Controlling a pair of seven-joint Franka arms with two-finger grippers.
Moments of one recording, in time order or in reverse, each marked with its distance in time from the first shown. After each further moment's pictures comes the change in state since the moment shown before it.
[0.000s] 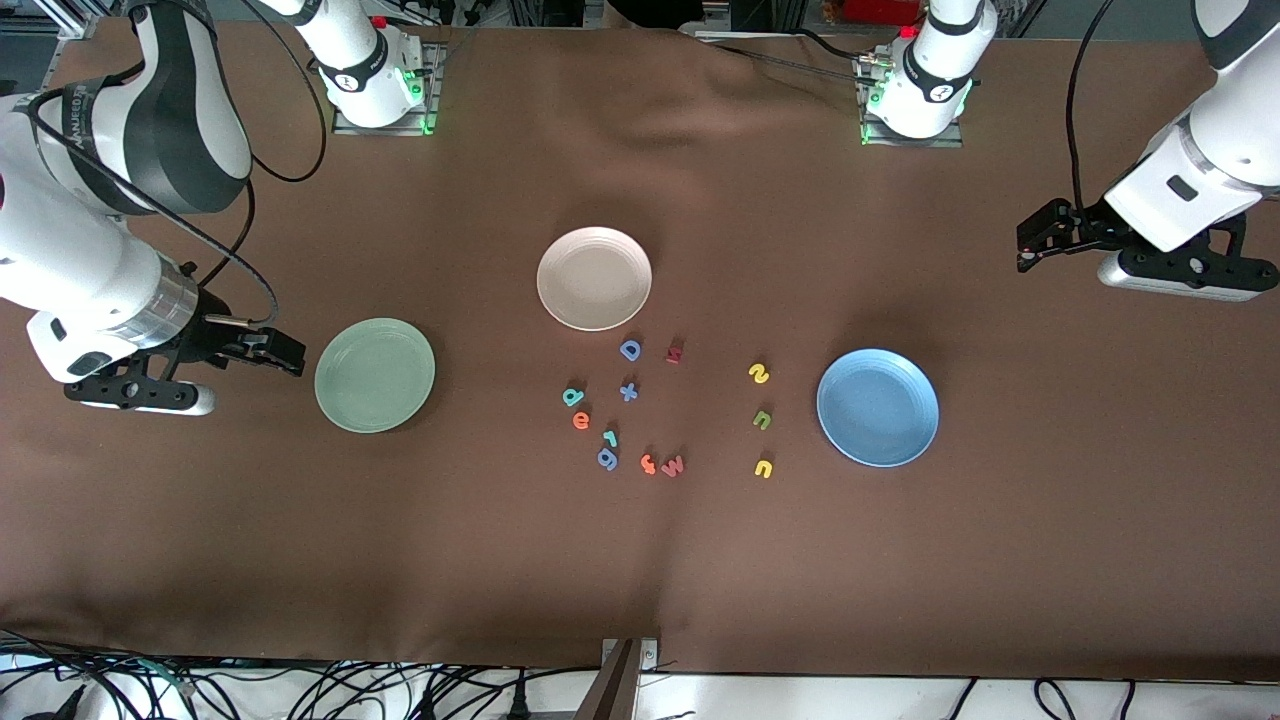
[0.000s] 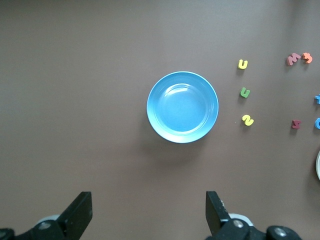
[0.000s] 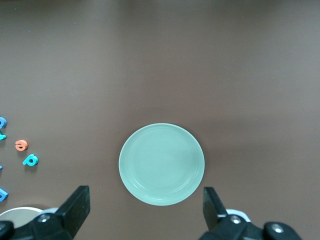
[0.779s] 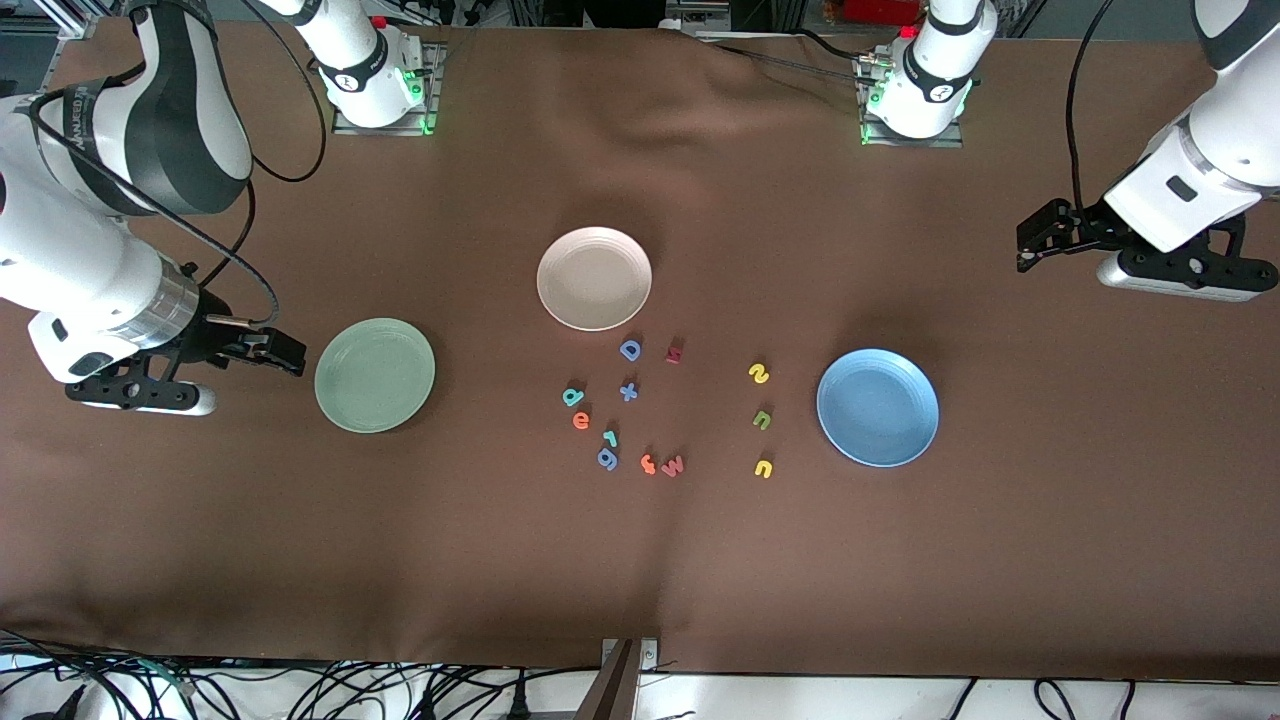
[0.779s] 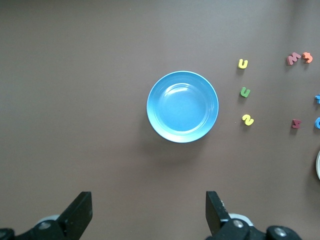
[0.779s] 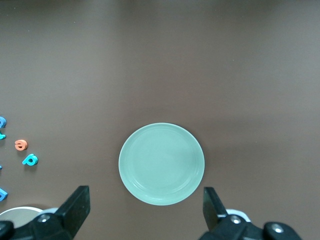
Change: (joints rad) left arm 0.000 0.002 0.000 0.000 0.000 -0.002 0.000; right arm 0.000 0.000 0.000 -0.001 0.000 0.000 -0.001
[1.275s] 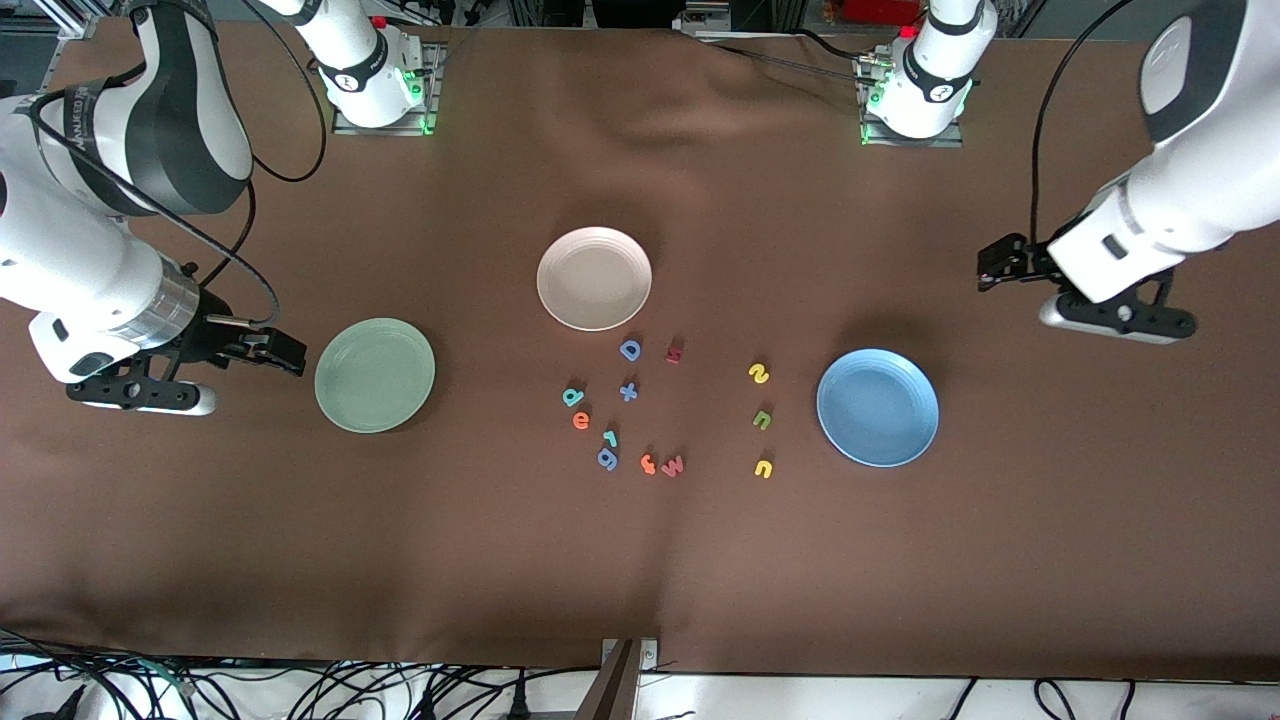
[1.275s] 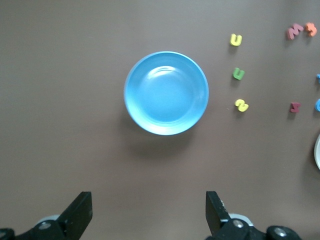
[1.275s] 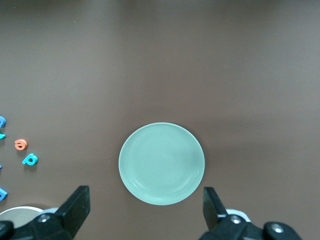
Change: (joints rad) left arm -0.035 0.149 -0.028 0.010 -0.028 0.017 0.006; right arm 0.001 0.000 0.001 -0.001 0.001 0.000 0.001
